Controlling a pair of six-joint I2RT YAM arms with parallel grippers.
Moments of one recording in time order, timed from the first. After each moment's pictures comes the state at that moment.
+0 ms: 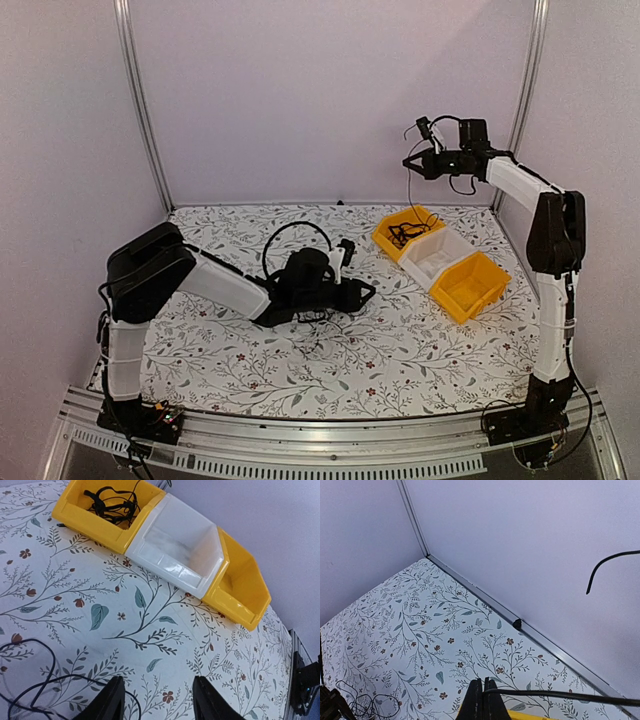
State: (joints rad) left arm -0.95 2.12 1.15 0.59 0.07 -0.53; right arm 0.16 2.24 2.11 -0.33 -0.75 -0.16
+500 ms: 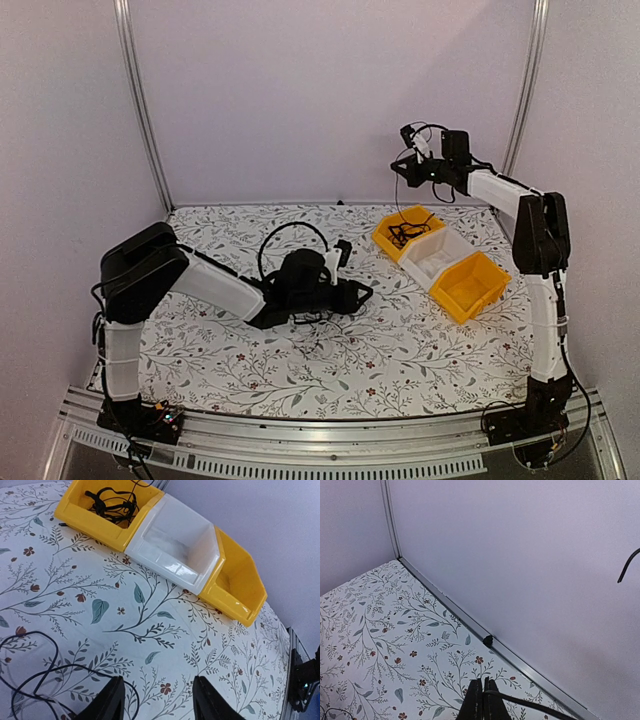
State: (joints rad) left arm -0.95 2.08 1.10 0.59 0.07 -0.53; right arm 0.22 2.33 2.09 -0.07 -0.61 -0.20
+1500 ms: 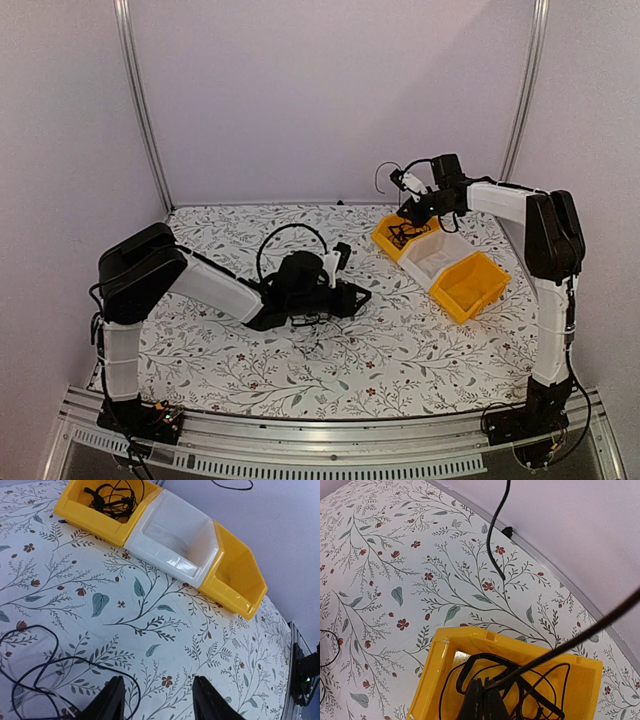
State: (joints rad) left arm -0.96 2.07 1.08 0.60 0.07 -0.51; right arm 0.29 2.17 1.74 -0.29 -0.36 -0.45
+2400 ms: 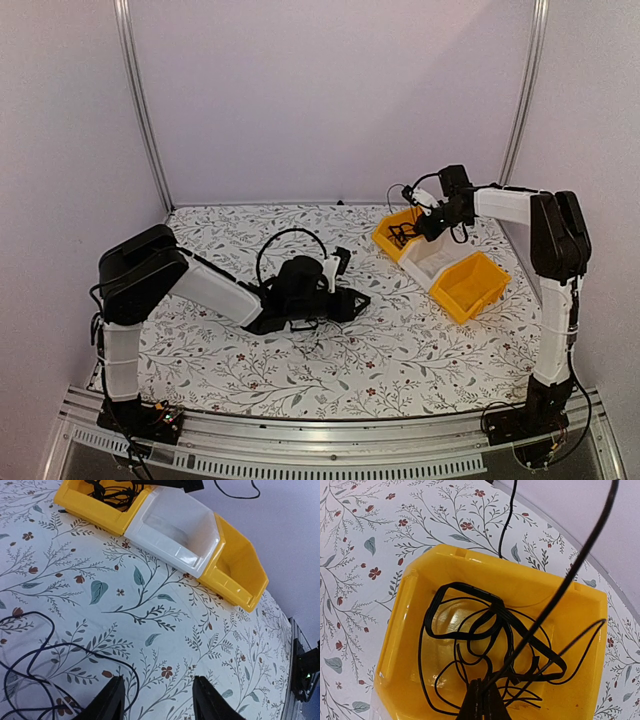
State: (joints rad) left arm -0.97 2.07 1.05 0.61 0.07 -0.52; right arm 0.24 2.15 1.66 -0.38 -0.24 -0.48
